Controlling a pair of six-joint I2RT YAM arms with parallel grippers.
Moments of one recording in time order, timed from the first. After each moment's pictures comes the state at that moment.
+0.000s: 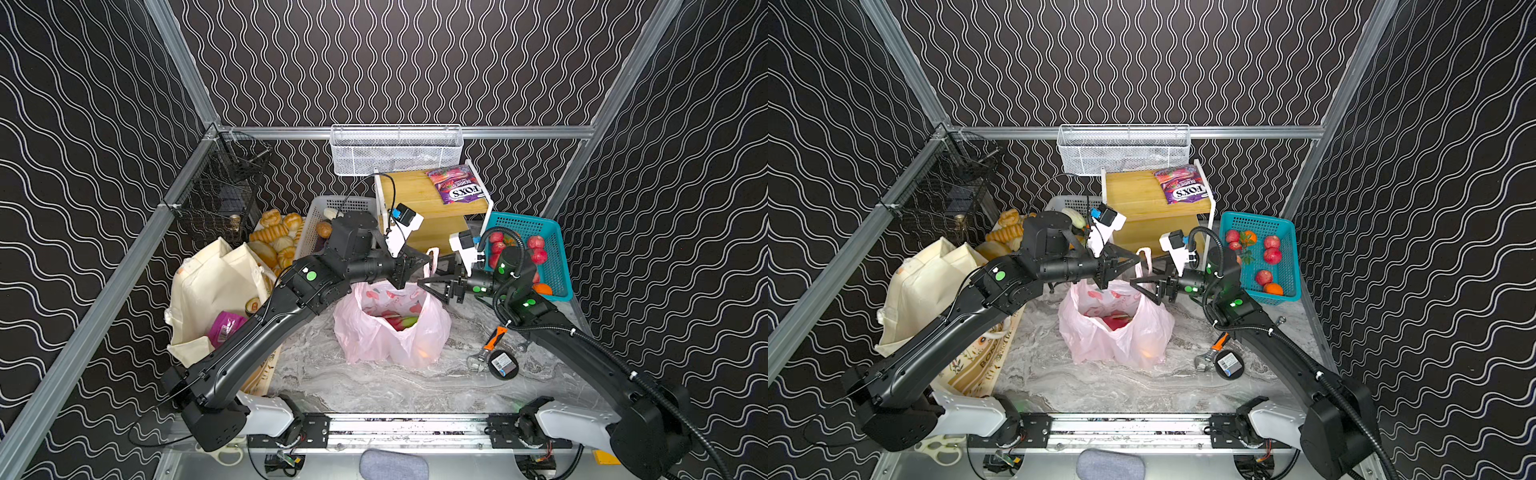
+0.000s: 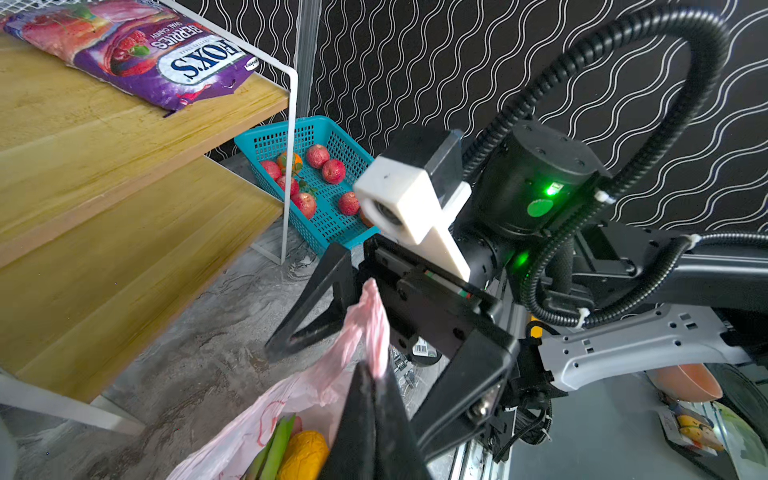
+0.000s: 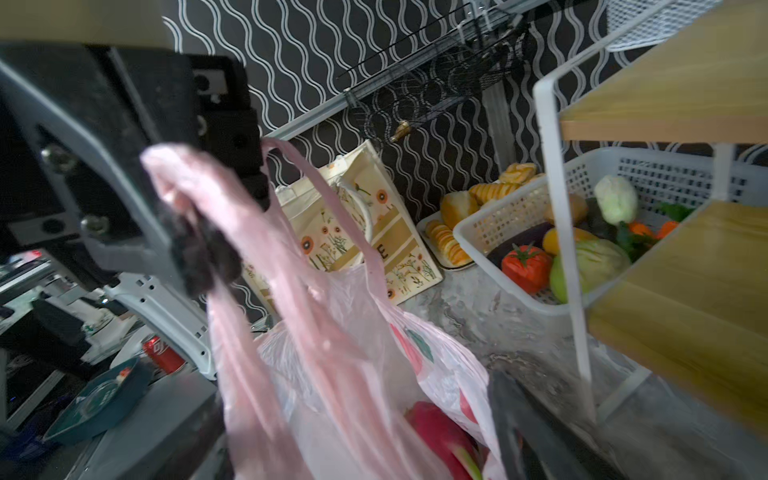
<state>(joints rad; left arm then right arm) -0.77 1.35 1.58 -0.58 0.35 -0.20 0.47 1.22 0.88 0.30 -0.90 0.38</state>
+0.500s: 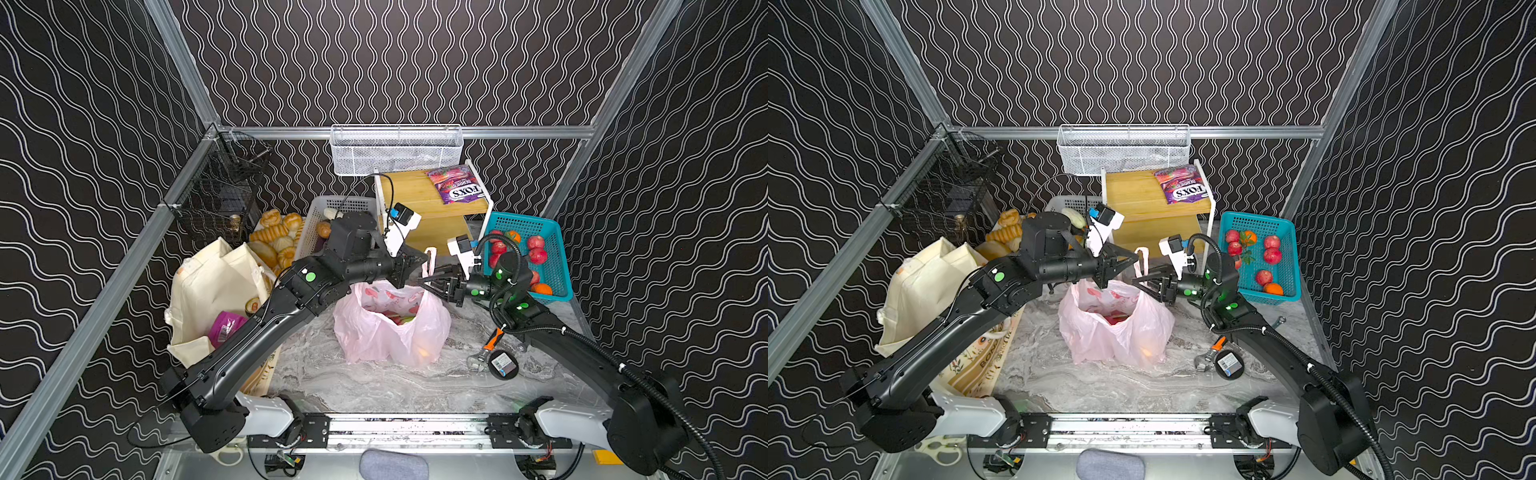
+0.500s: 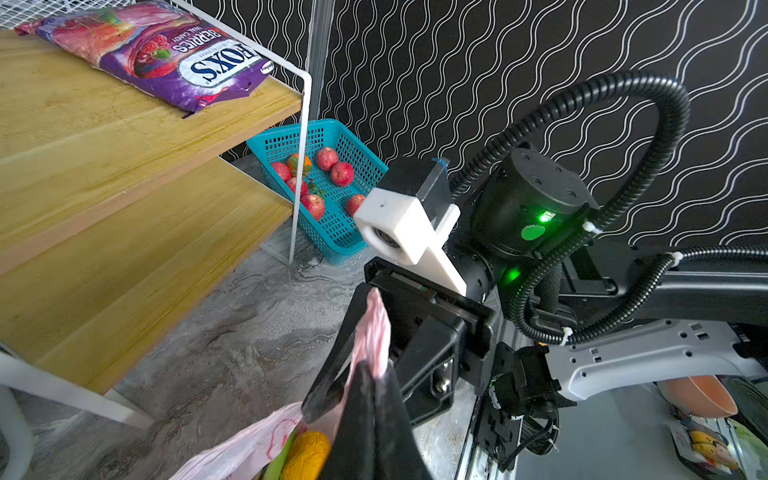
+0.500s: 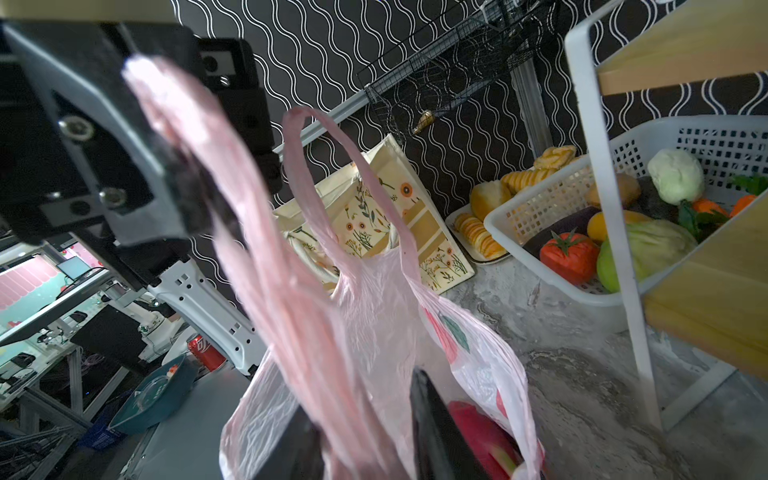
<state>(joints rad) -0.77 1.35 1.57 -0.58 0.32 -0.20 0.47 1.25 0.82 0.43 -0.96 0.50</state>
